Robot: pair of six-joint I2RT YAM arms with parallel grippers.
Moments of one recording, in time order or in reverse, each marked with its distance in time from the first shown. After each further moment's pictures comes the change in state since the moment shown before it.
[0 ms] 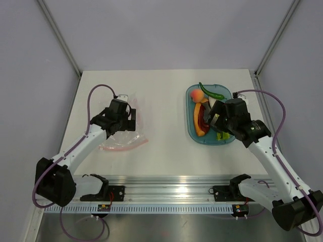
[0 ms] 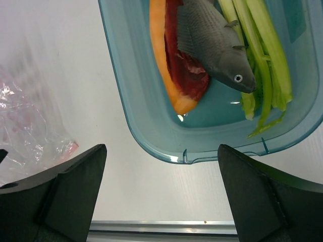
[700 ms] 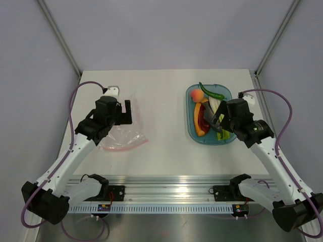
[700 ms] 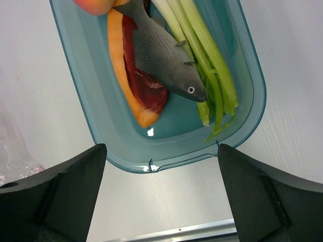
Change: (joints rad) left arm -0.006 -0.174 0.070 0.004 -0.013 -0.009; right arm 0.000 -0.008 0.036 -0.086 0.174 -0.034
